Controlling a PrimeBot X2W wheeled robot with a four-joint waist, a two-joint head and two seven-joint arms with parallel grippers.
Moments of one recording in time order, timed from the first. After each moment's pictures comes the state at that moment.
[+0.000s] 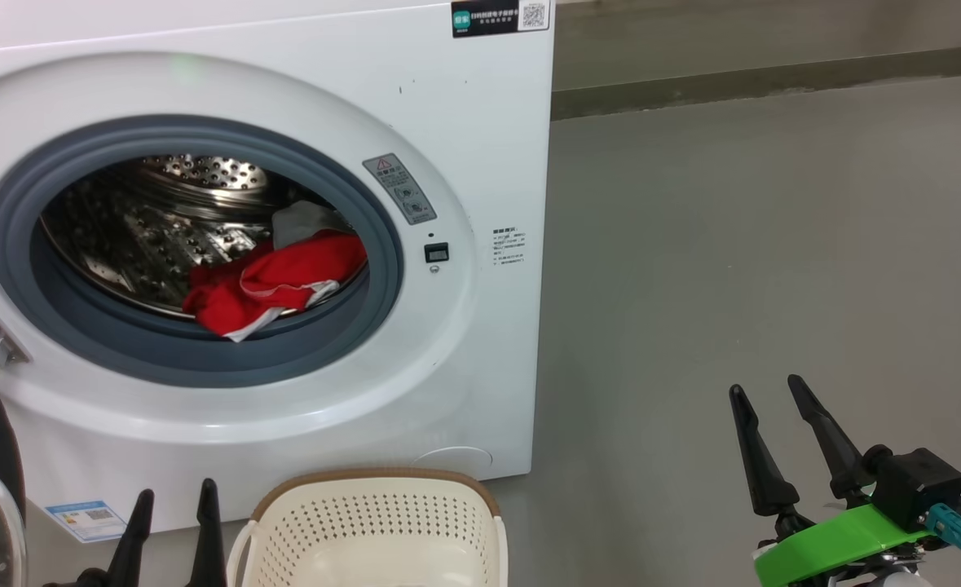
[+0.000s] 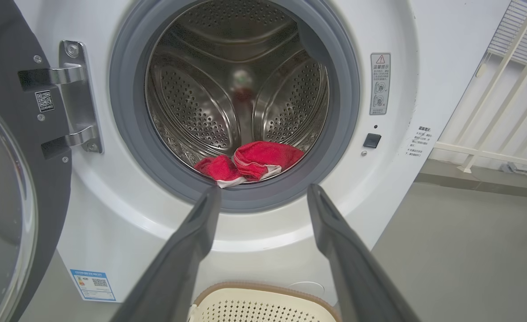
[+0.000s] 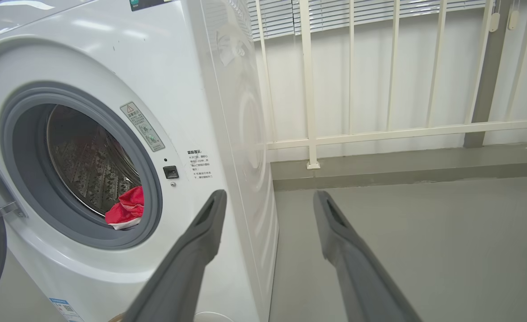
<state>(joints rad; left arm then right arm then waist) 0.04 0.04 0.11 0.22 -0.31 -0.10 -0.25 -0.02 -0.08 0.05 0.20 0.35 0.13 -0.26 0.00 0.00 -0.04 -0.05</state>
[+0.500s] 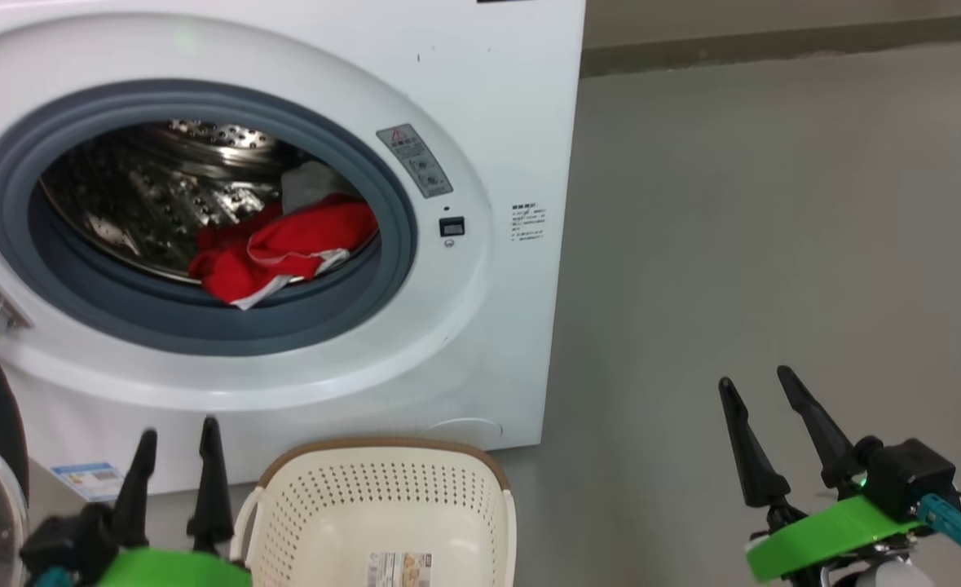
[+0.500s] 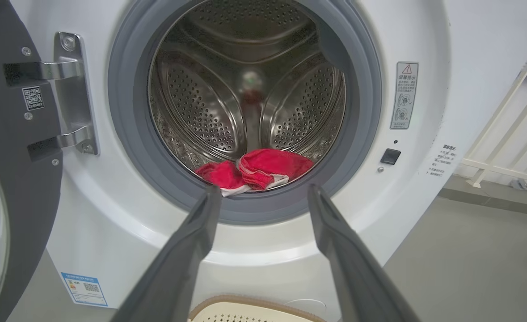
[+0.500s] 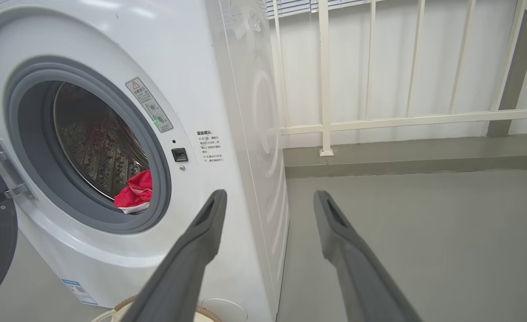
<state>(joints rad) -0.09 0.04 0.09 0.29 -0.35 -0.07 -0.25 -0.03 -0.09 0.07 0.20 0.35 0.13 -0.26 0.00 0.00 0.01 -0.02</state>
